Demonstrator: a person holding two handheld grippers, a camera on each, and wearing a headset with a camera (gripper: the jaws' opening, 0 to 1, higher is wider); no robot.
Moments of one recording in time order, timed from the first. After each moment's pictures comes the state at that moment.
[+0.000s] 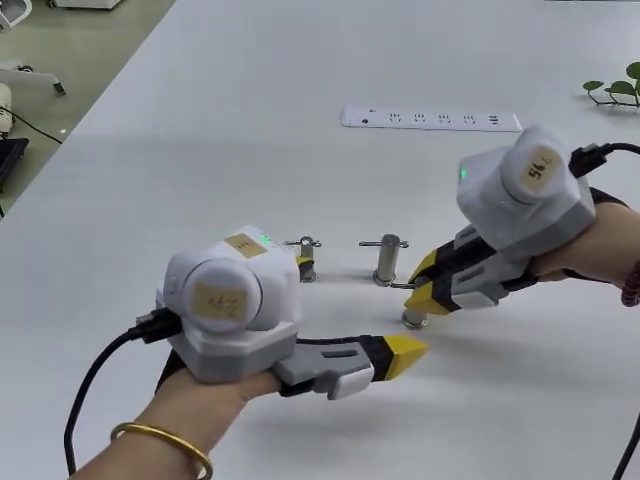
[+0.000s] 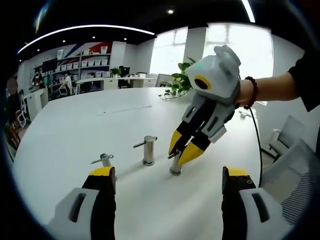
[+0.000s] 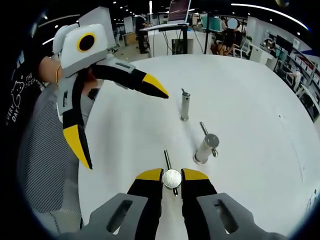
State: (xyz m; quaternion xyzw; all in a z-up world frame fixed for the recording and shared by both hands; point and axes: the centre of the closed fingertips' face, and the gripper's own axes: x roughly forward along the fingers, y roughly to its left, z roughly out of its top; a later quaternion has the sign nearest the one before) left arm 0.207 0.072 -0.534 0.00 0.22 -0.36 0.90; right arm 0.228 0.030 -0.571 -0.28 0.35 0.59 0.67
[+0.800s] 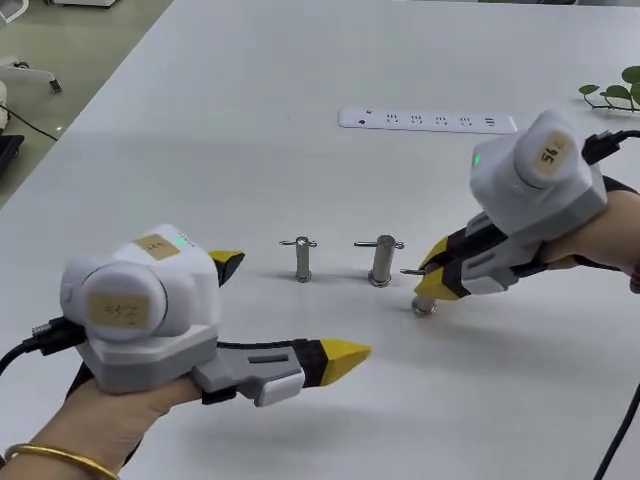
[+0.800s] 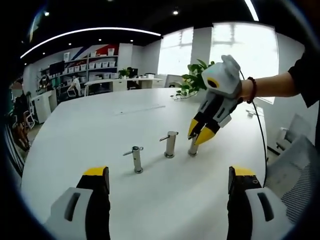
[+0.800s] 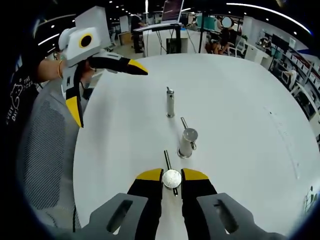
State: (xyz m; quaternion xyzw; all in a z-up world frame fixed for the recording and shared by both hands) left arm 0.207 0.124 -0.529 0.02 0.22 -0.33 0.92; right arm 0.252 0.013 -0.563 -0.29 0.35 0.57 0.69
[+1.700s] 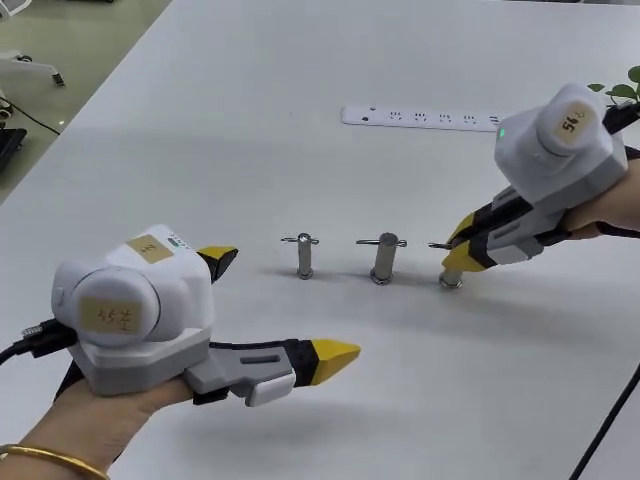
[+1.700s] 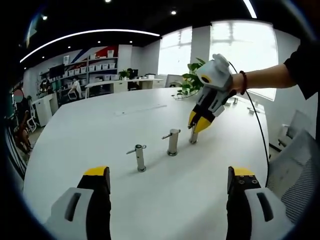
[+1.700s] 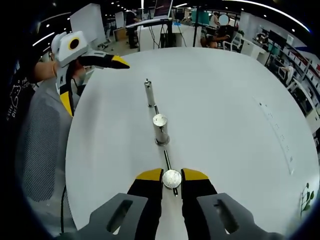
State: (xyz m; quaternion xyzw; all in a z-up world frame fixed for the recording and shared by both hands) left arm 0.206 0.127 -0.532 0.03 0.22 -0.33 0.92; right arm 0.285 -0.015 -0.568 -0.30 0.37 0.55 0.69
